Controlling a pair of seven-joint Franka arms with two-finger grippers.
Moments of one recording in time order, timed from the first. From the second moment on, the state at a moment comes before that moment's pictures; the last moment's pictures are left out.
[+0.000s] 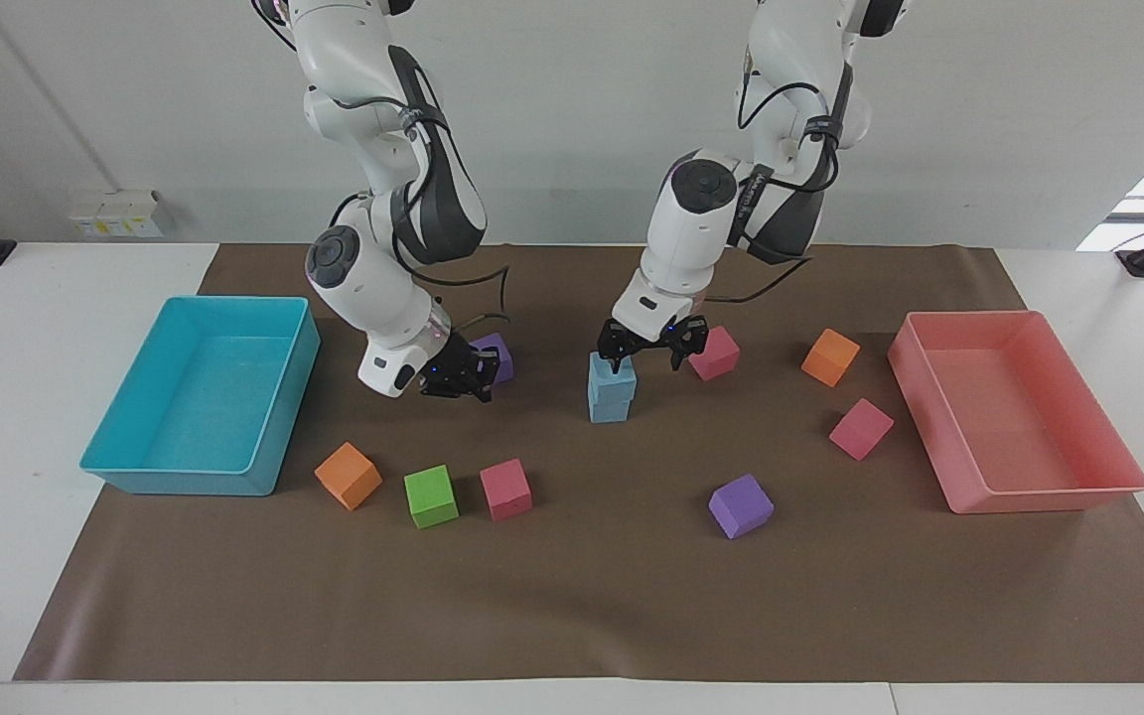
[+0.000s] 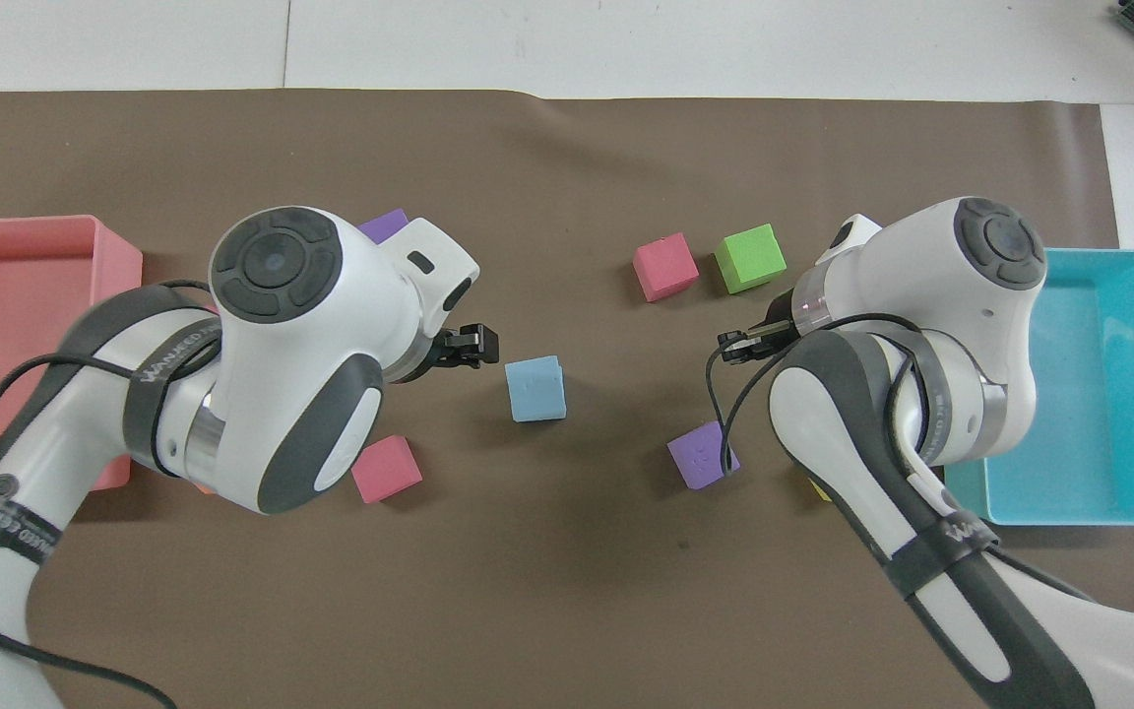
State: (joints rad) left arm -0.43 0.14 -0.07 -1.80 -0.06 1.97 -0.45; right arm 0.26 0.19 -0.02 -1.91 0.27 2.09 -0.11
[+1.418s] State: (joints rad) left arm -0.12 0.01 -0.06 -1.61 -0.05 1.55 0.08; right arm 0.06 0.02 -0.04 -1.63 0.02 1.66 0.00
